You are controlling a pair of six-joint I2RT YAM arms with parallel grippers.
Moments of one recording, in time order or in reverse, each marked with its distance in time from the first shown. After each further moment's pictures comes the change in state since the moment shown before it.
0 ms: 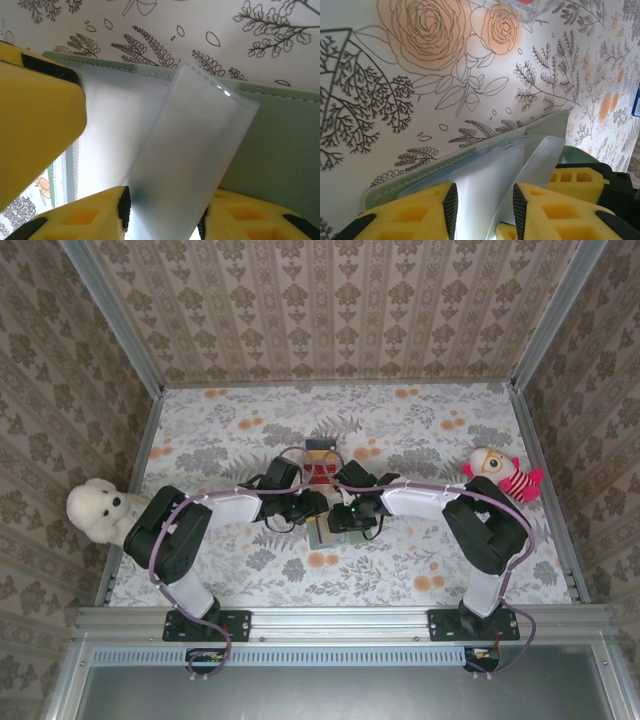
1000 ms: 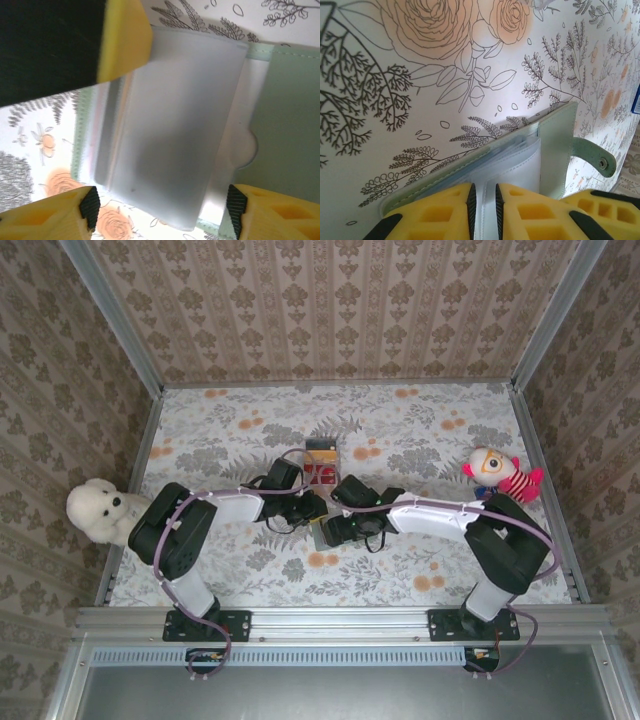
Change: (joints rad) left arm -0.001 0.032 0.000 0.019 0.031 -0.023; right arm 0.109 -0.137 -0.084 -0.011 0.171 -0.046
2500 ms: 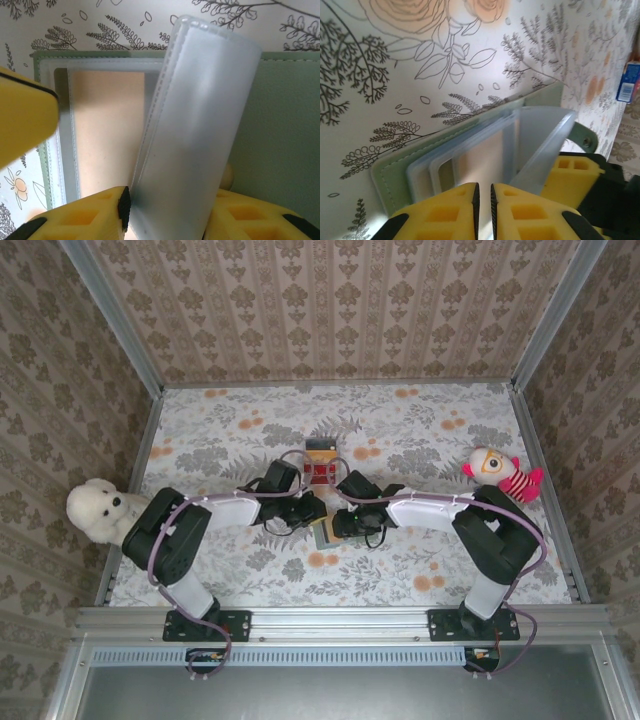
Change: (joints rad) left arm 0.000 -0.038 -0.033 0.018 0.041 -0.002; right arm -0.075 0.059 -0.013 0.064 -0.034 0.108
